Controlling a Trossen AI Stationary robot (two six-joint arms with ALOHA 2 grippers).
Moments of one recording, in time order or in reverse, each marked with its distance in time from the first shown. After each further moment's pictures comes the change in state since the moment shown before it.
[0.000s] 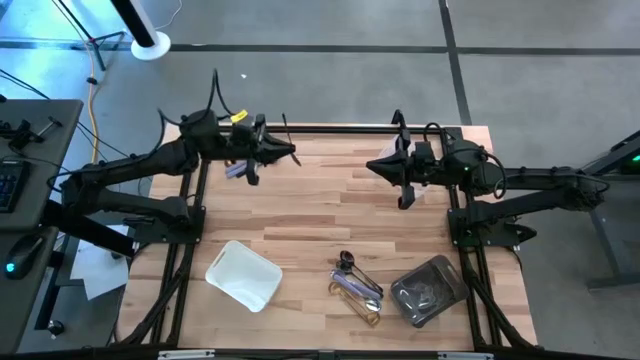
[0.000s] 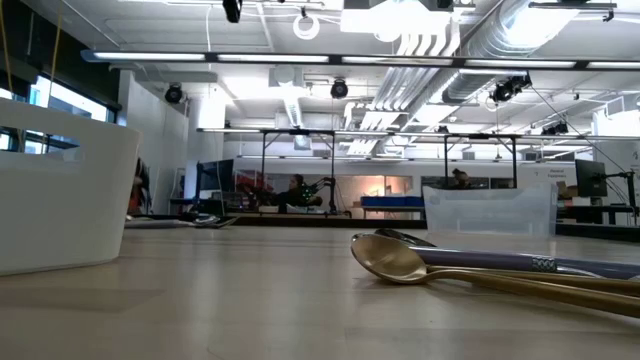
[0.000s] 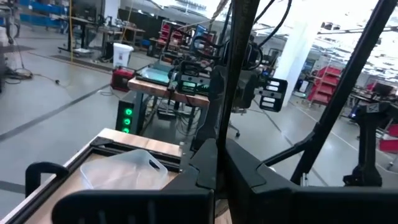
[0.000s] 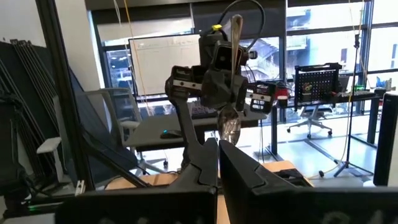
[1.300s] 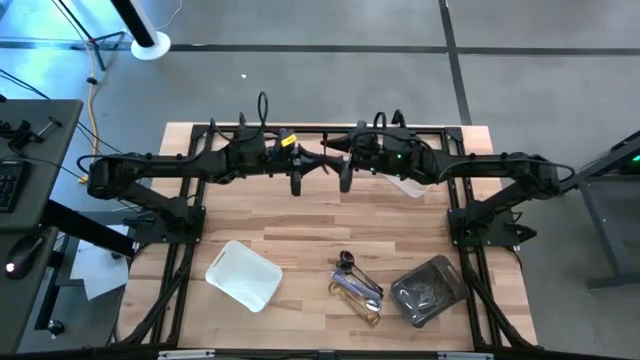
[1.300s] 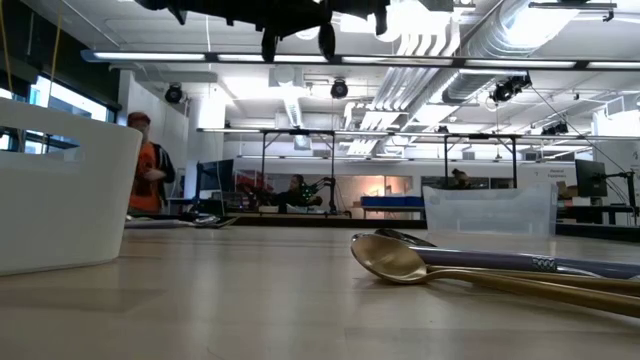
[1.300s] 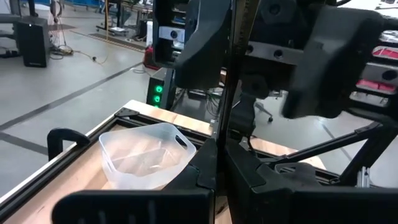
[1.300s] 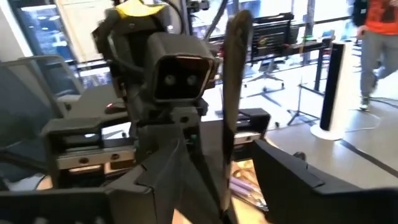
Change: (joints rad) left arm -0.127 0.295 -0.002 0.183 -0.252 0.019; right arm -0.040 0.467 0.364 -0.112 0.173 0.043
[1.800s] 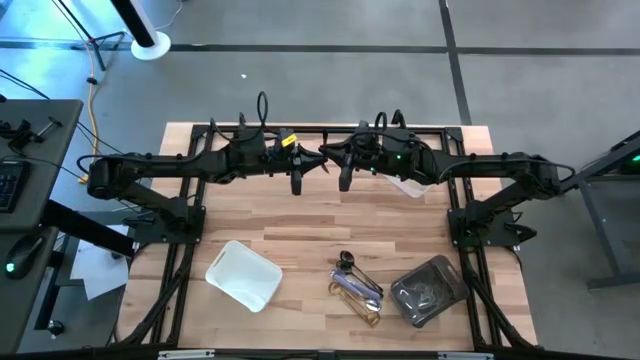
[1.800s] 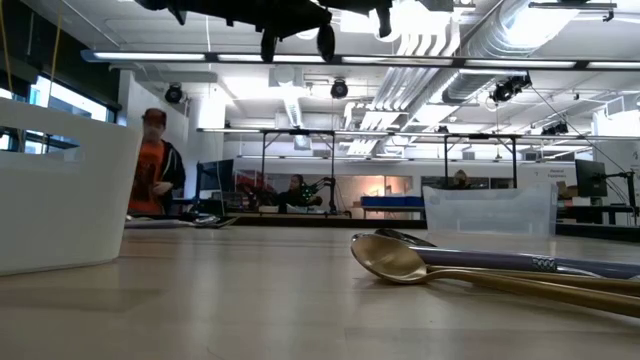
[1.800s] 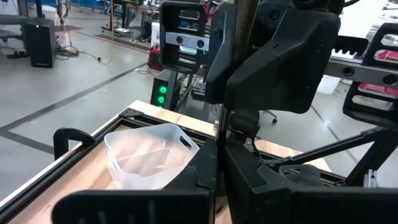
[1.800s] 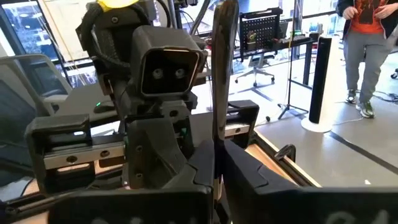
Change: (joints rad) left arm 0.000 0.000 0.000 -0.002 -0.021 0.000; right arm 0.000 -0.004 0.000 -0.026 0.038 0.029
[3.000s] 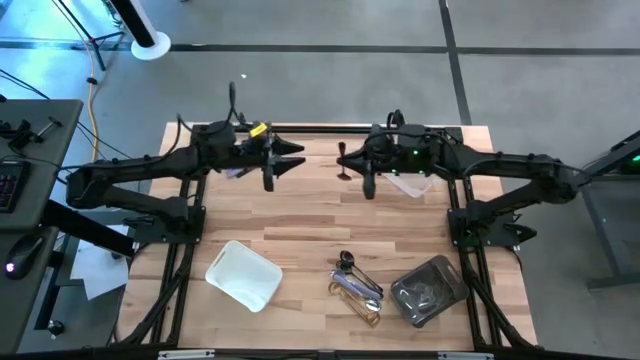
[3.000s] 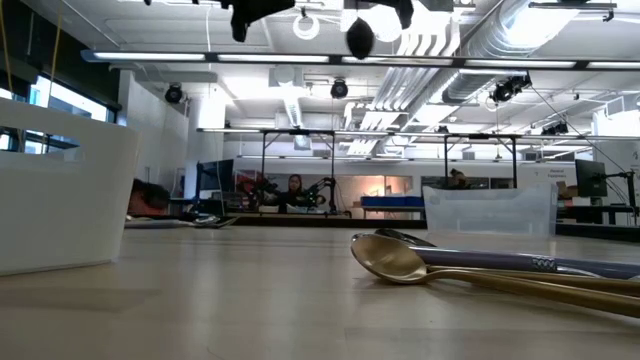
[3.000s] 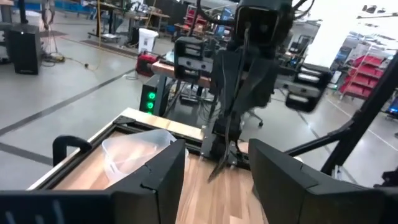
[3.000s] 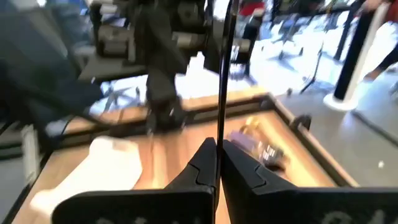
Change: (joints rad) left arm 0.050 -0.235 -0.049 -0.157 0.107 -0.003; right arm -0.022 -0.160 -0.001 -0.330 -0.175 -0.065
